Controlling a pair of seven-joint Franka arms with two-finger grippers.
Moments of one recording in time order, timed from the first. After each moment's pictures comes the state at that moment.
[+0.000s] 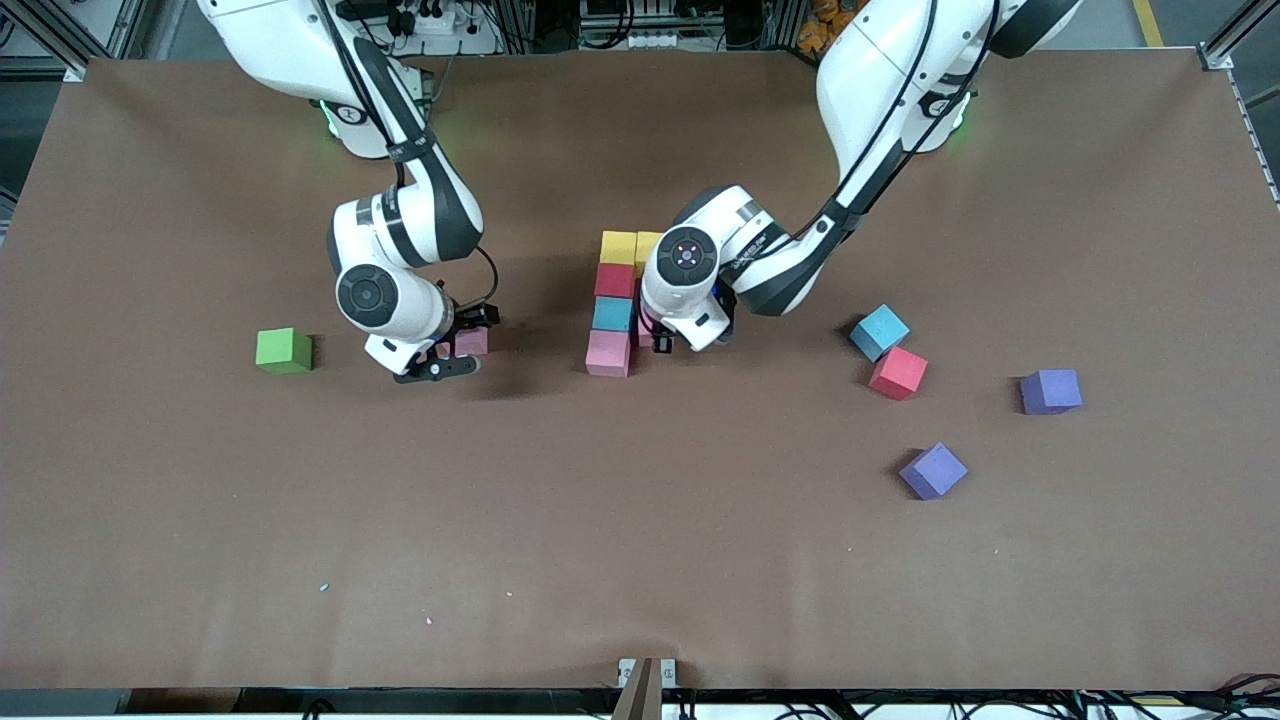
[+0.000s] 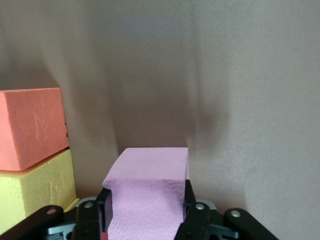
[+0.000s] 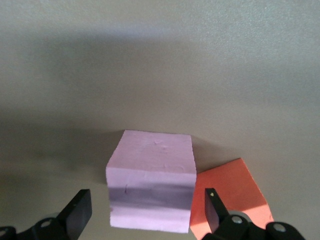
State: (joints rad) left arm -0.50 0.71 -0.37 -1.68 0.06 2.29 -2.34; right arm 0.62 0.38 -0.22 -2.13 0.25 2.23 0.07
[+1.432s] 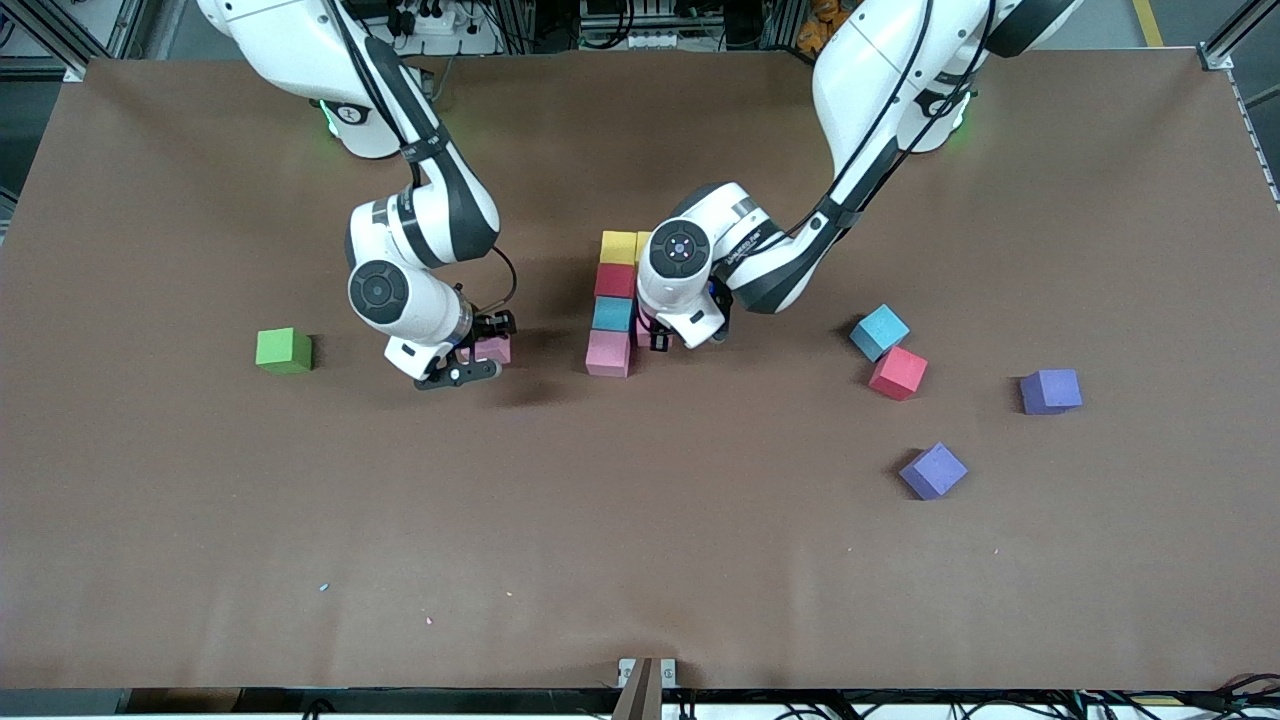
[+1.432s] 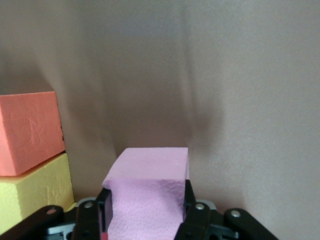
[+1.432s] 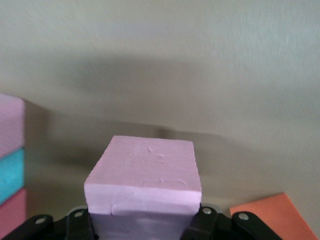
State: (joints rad) left arm -0.50 0.71 -0.37 -1.68 0.10 2.29 -2.34; right arm 0.62 0.41 -0.18 -2.03 0.33 2.27 0.06
